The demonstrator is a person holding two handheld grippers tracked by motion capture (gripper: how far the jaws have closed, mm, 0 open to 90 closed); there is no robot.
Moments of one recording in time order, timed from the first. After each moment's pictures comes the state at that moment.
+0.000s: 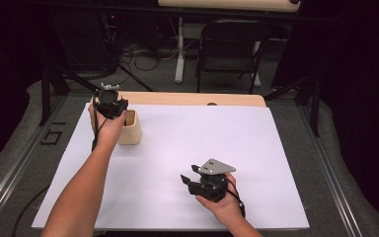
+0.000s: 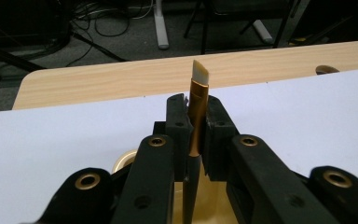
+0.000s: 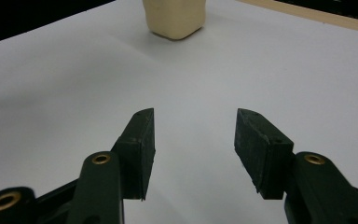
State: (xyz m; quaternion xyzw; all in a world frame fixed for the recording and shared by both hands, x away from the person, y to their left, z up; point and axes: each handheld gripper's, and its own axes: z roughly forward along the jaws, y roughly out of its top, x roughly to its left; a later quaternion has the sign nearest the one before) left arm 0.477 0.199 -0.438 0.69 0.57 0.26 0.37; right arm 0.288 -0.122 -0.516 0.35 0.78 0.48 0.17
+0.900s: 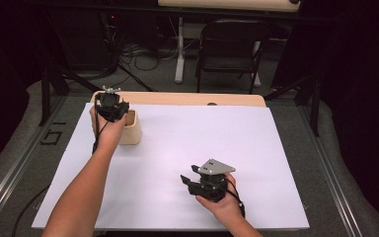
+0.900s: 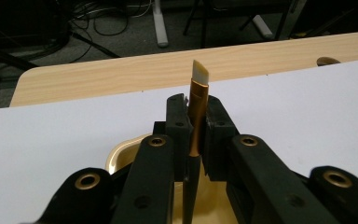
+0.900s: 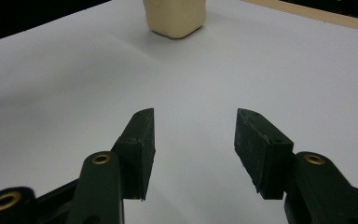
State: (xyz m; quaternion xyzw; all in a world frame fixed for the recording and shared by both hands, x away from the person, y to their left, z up) left arm 0.474 0.196 -0.445 0.69 0.57 0.26 0.36; right arm 0.288 -0.121 -0.517 0.35 0.79 0.48 0.17
